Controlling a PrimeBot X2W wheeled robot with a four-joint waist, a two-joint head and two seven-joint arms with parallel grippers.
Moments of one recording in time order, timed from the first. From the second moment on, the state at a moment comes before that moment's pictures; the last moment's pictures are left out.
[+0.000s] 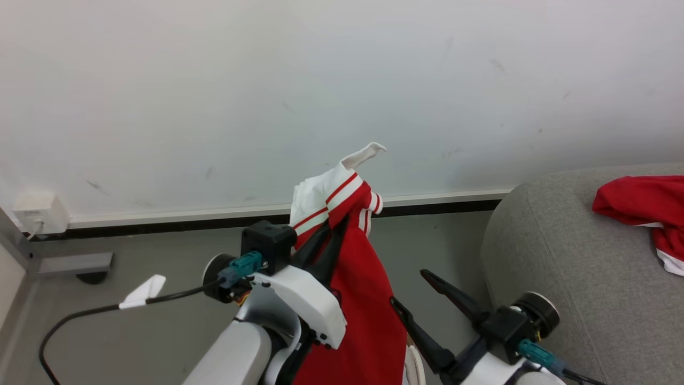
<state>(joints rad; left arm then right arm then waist) -0.42 0.12 -0.50 0.11 -0.38 0.05 0.08 -0.33 -0.22 0.69 0.29 0.38 0.13 -0.25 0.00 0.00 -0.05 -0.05</state>
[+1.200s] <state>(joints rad) -0.29 0.25 -0.54 0.14 -0.32 0.11 0.07 -0.62 -0.11 0.89 0.58 0.68 0.13 -0.26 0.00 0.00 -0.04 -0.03</state>
